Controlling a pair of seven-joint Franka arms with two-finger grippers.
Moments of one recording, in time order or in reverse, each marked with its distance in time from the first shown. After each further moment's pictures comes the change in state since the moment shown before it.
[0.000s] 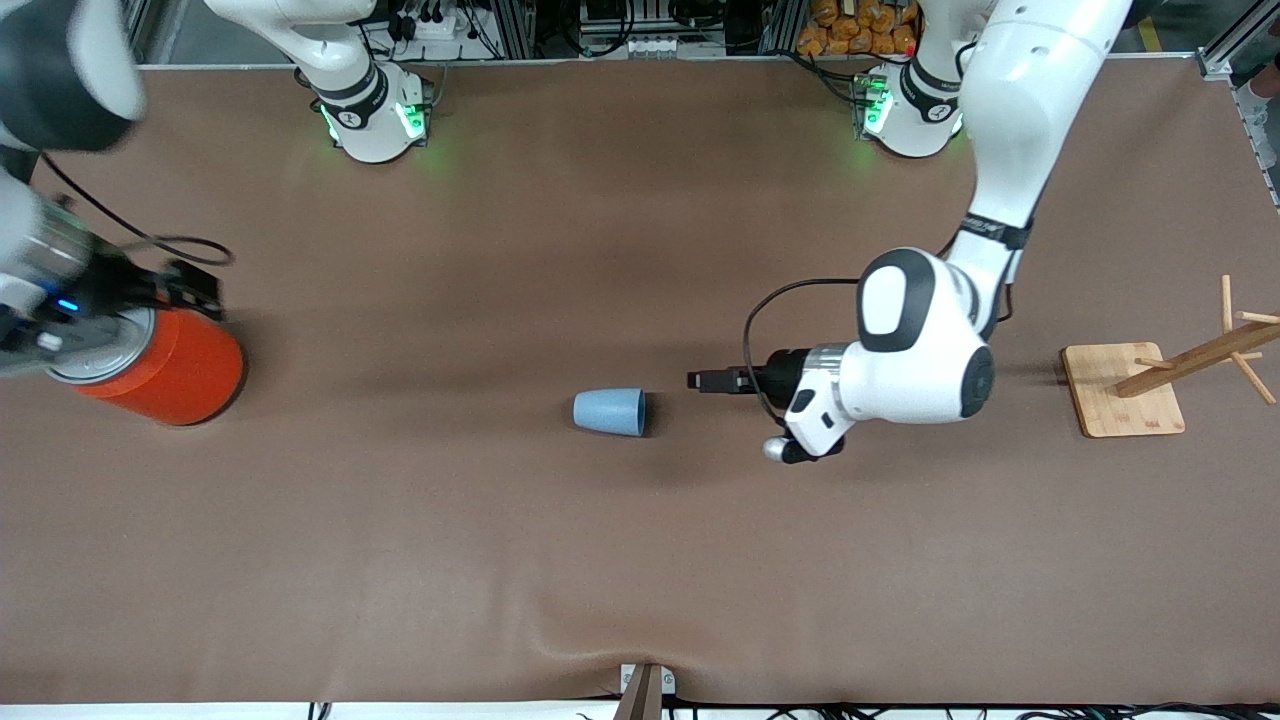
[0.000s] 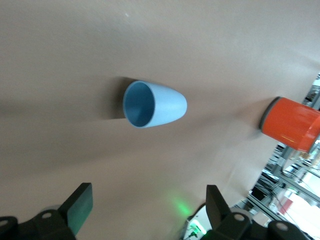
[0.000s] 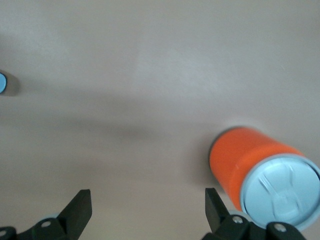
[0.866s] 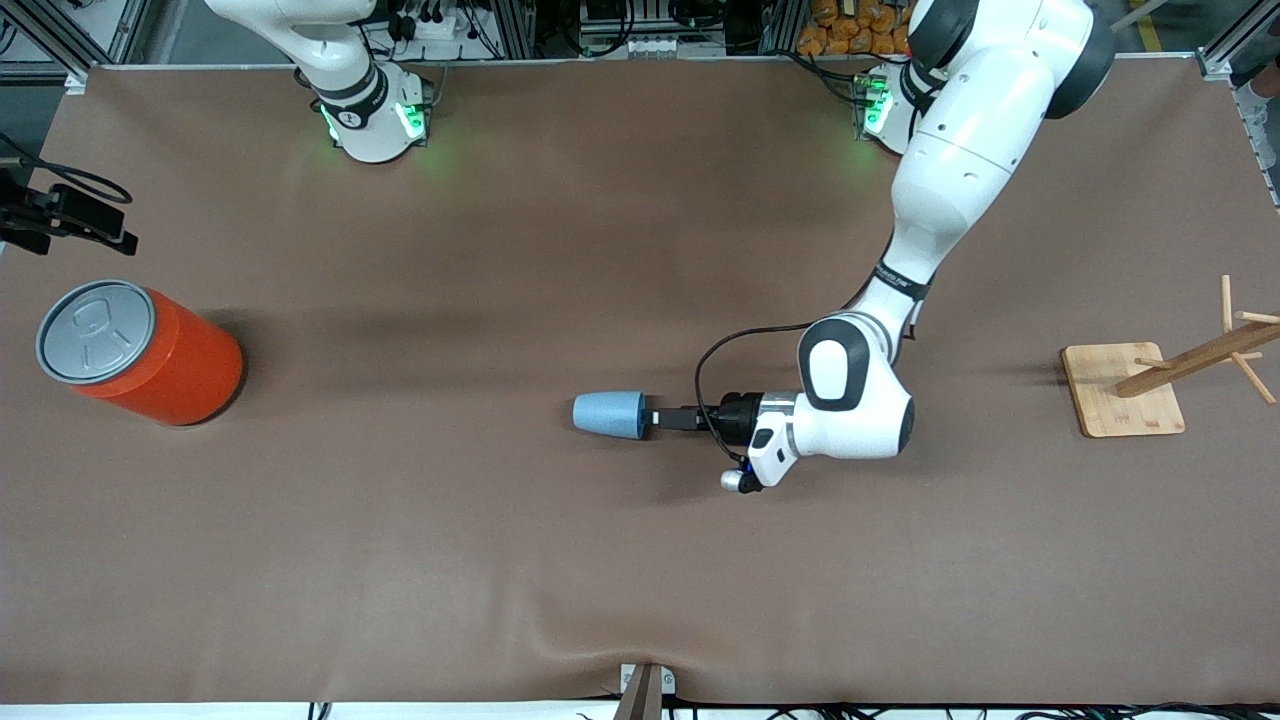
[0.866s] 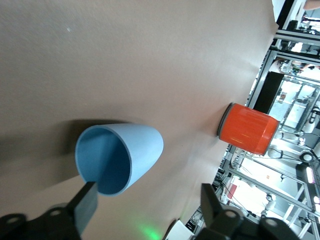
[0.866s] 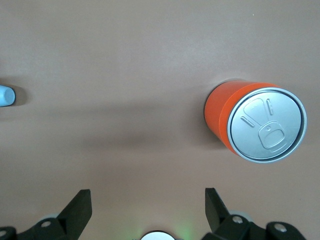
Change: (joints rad) left arm -0.059 0.277 0.001 0.144 -0.356 0.111 0.335; right arm -0.003 -0.057 -0.071 0.077 0.037 -0.182 0.150
